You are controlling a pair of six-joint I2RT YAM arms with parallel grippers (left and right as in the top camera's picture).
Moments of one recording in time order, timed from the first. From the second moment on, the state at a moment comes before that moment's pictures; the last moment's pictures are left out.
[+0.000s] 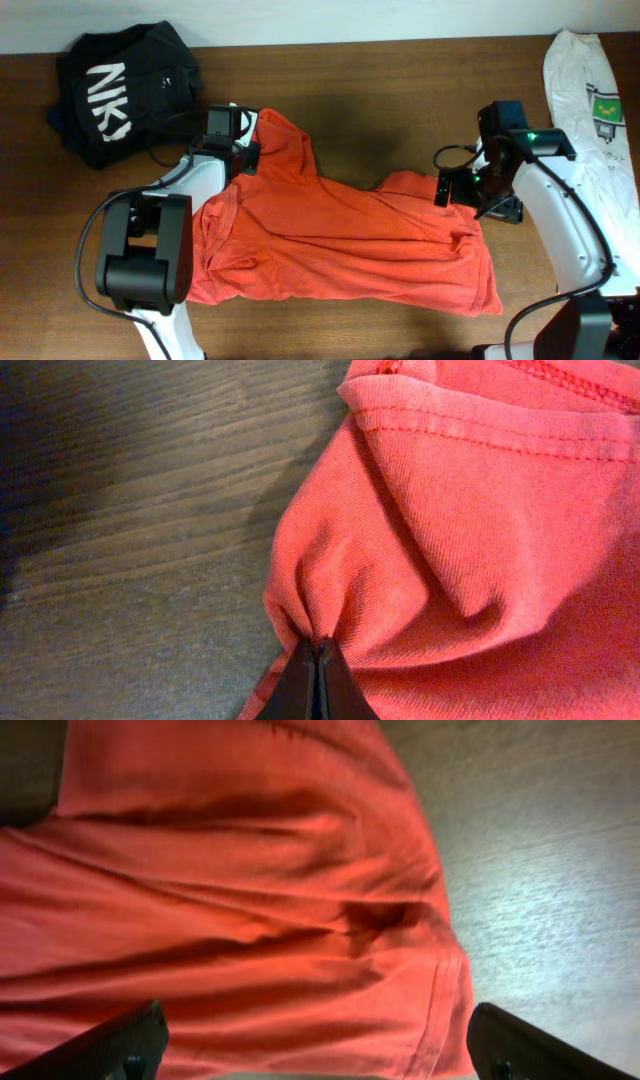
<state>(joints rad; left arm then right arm) -0.16 2.03 1.20 -0.14 -0.06 0.14 0.00 1.57 1.28 -1.19 -0.05 0.28</state>
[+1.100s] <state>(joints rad) -0.16 1.91 1.20 -0.21 -0.06 0.14 0.08 1.98 1.36 -1.01 -0.07 0.13</state>
